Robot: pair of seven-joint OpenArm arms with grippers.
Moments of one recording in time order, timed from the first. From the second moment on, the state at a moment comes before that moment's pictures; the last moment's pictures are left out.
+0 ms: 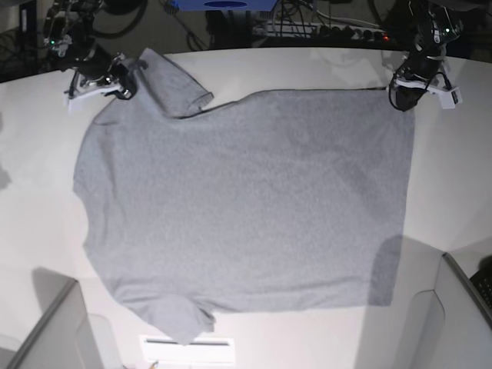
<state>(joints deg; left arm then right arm) 33.0 -9.9 -33.1 95.6 -46.9 -14.7 33.4 -28.1 3.7 26.4 97.5 50.1 2.9 -55.0</state>
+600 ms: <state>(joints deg) 33.5 -10.2 -32.7 101.5 -46.7 -14.7 33.8 -25.2 4.0 26.4 106.0 49.2 2.5 -61.3</state>
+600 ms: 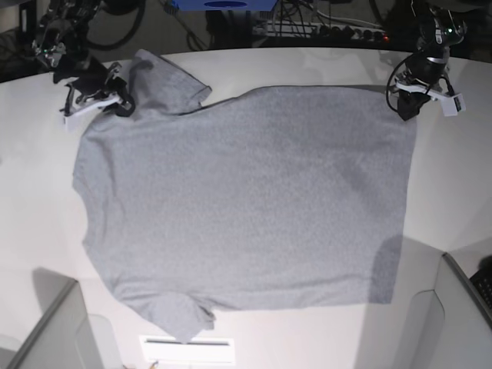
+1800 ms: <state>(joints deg) 17.9 -11.8 -31.9 100.5 -41.7 -10.2 46.5 -5.6 4.7 25.9 98.2 48.8 -6.6 -70.9</state>
